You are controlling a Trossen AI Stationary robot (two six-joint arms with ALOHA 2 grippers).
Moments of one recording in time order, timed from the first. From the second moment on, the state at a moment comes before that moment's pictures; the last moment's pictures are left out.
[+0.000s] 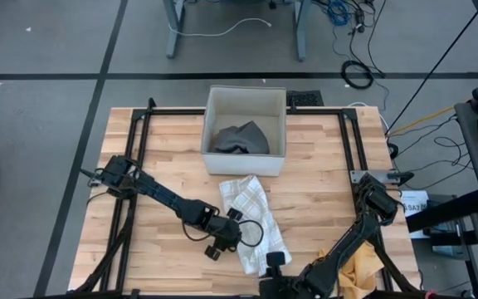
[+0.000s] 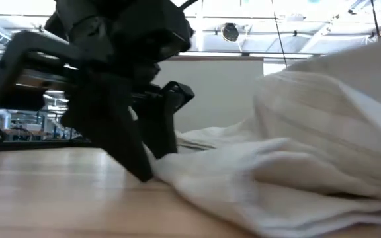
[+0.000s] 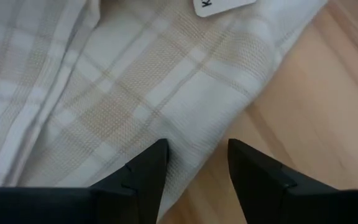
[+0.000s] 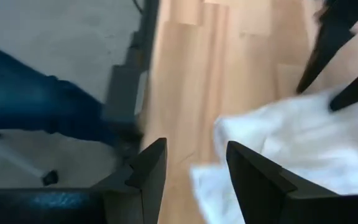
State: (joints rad) left arm -0.36 1.95 1.10 -0.10 0.07 0.15; right arm 0.82 2.13 1.69 -0.60 0.49 0.63
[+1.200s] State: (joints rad) left arm -0.35 1.96 1.10 -0.01 0.15 0.06; right arm 0.77 2.22 1.69 -1.16 0.25 0.75
